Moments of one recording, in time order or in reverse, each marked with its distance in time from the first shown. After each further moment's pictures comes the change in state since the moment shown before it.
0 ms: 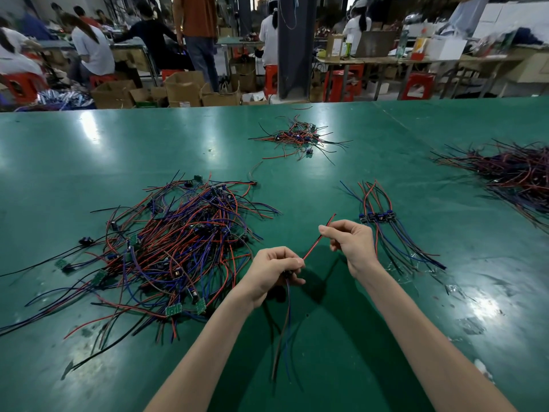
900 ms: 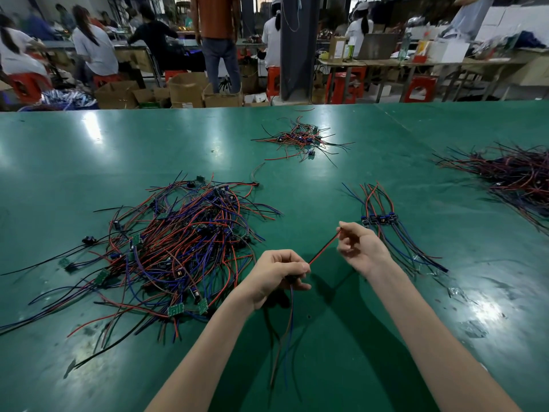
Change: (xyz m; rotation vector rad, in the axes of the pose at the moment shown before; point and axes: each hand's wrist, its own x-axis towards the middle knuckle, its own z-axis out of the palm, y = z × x) left_hand -0.002 0.001 -0.001 0.033 -0.076 -0.018; right_hand 0.003 -0.016 -0.011 0.502 0.015 0.461
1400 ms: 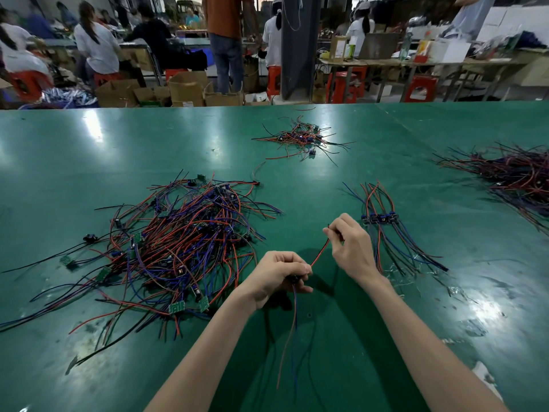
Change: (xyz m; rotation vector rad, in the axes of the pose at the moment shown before) left_hand -0.003 0.002 0.001 -0.004 -0.022 -0.064; right_hand 0.009 0.025 -0.011 -1.385 -0.001 -1.292
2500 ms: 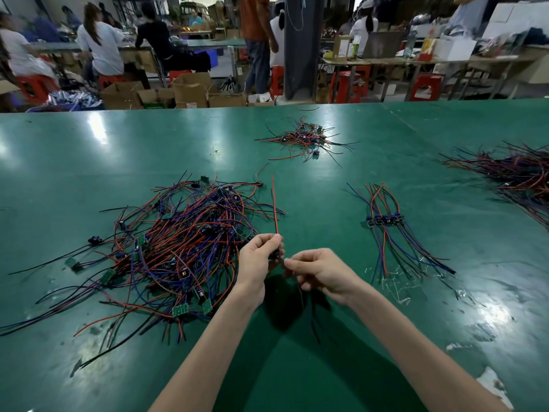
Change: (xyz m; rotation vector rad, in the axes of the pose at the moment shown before) left_hand 0.006 0.006 -0.010 -0.316 0.485 0.177; right_hand -0.012 -0.077 -0.001 1.009 -0.677 0.851
